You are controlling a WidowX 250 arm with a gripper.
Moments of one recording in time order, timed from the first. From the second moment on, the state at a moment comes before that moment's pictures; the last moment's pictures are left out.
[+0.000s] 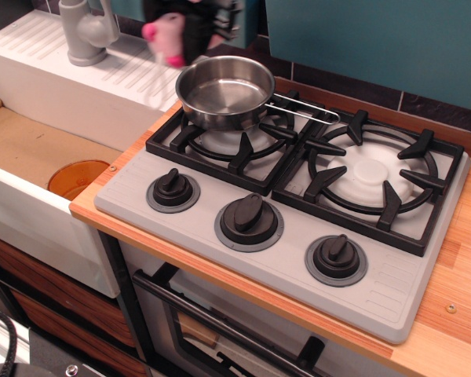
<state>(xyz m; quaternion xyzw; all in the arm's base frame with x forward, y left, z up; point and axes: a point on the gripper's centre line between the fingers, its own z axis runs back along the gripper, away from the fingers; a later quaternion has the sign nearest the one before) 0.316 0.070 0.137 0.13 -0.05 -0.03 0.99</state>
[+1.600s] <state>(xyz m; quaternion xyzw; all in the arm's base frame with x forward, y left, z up) 0.357 0.031 0.111 0.11 -0.07 -0.05 0.99</state>
